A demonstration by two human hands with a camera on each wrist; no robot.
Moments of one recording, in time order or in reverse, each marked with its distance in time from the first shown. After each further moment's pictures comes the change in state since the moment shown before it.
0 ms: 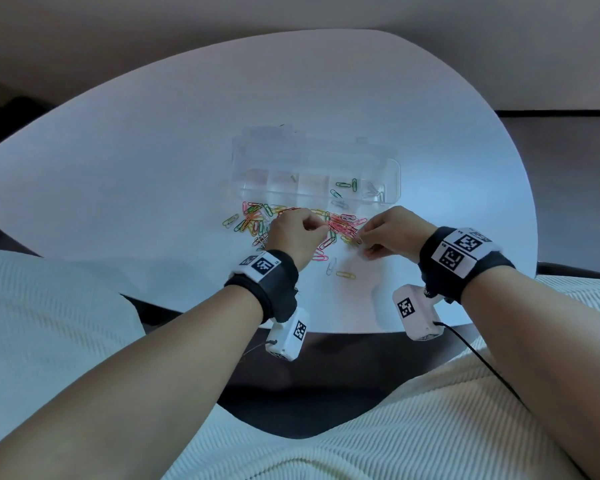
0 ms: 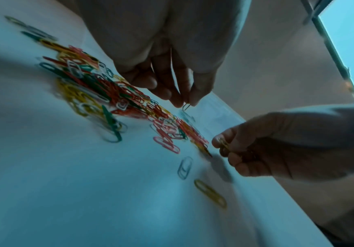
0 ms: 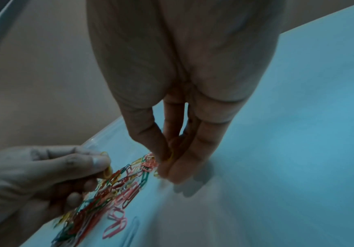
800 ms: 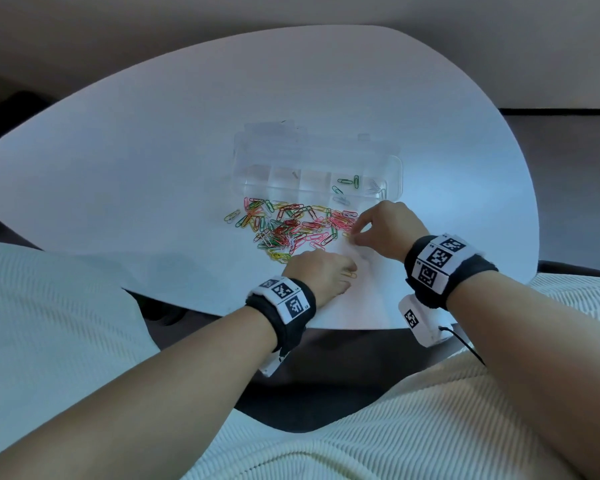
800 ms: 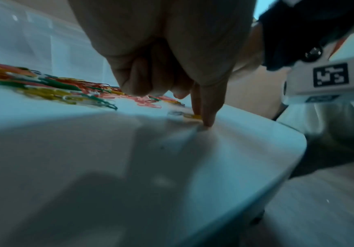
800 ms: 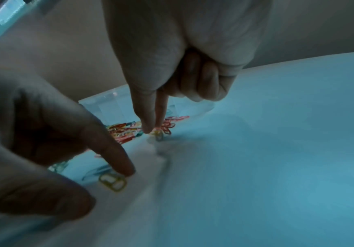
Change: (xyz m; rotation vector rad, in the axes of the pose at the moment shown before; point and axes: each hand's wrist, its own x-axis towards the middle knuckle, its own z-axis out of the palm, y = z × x) left_hand -0.042 0.000 0.015 0.661 -0.459 0.251; right_hand 0.000 -0.002 0.012 -0.671 0.196 -0.259
